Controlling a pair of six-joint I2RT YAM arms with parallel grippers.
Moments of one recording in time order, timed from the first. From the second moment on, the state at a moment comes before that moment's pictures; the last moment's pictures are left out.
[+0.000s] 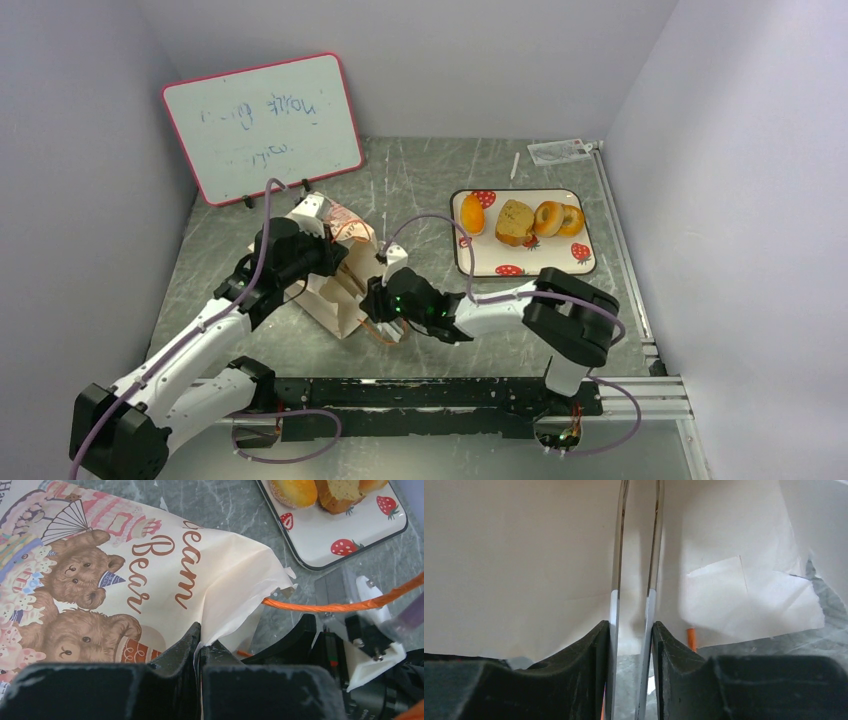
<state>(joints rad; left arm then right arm) -0.47 0.92 0.61 -0.12 0.10 -0.31 1.14 1.72 0.73 0.51 0.18 0.50</state>
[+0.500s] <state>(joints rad) -0.47 0.90 0.61 -0.13 0.10 -0.31 1.06 1.62 0.75 0.43 0.04 0.88</state>
